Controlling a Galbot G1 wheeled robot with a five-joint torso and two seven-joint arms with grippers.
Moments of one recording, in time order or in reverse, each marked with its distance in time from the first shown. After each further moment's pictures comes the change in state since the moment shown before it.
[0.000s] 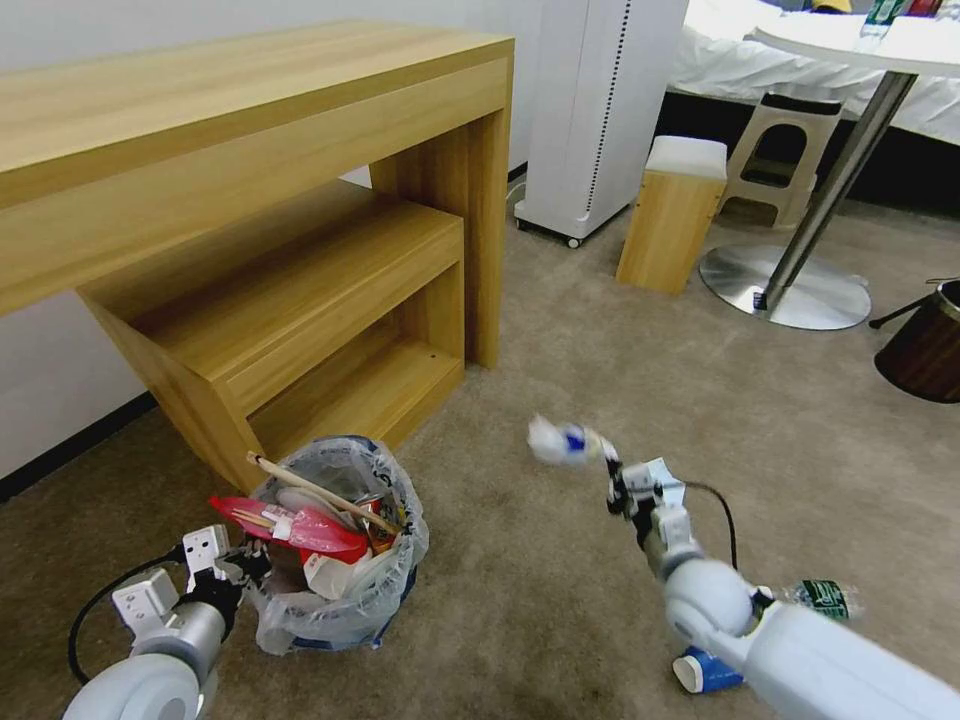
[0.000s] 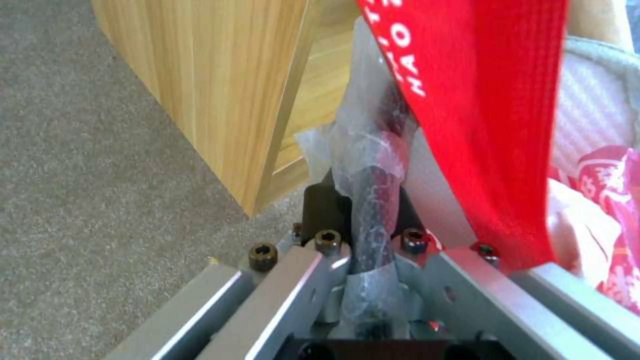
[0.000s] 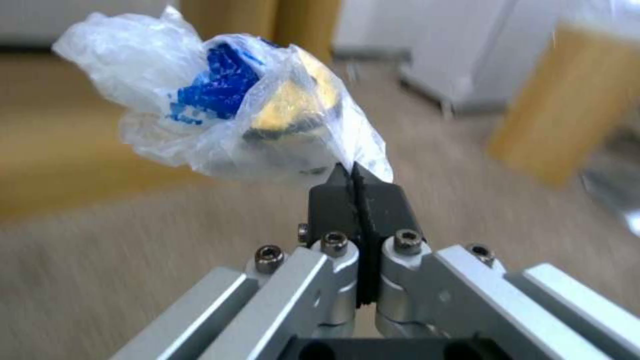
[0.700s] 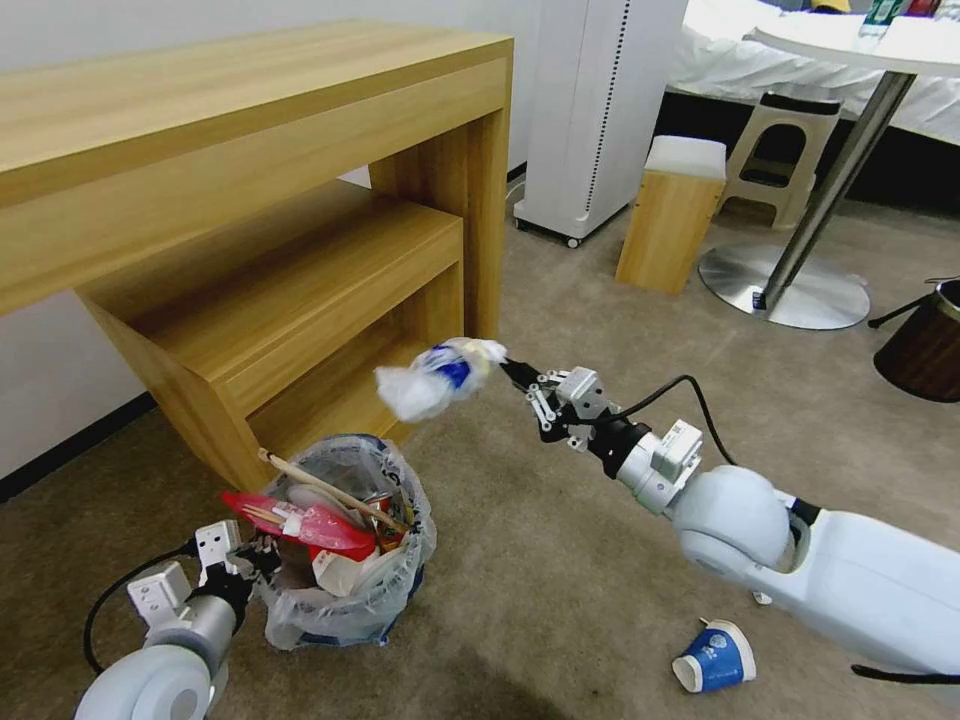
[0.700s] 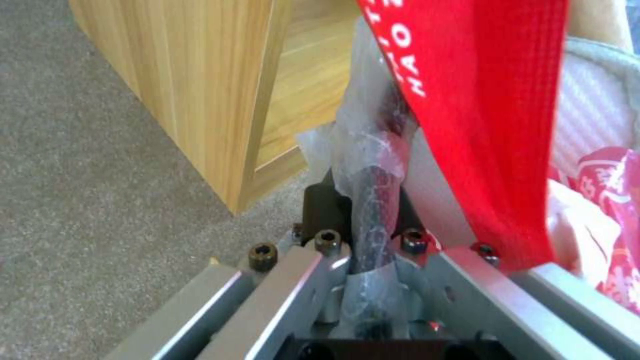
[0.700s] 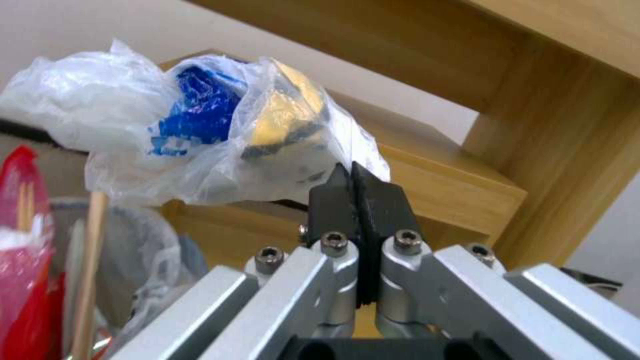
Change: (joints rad) left arm -0.030 0.007 0.039 0.009 0.006 0.010 -0.005; right arm 0.382 -0.165 -0.208 0.301 0.044 0.046 -0.337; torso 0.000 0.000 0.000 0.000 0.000
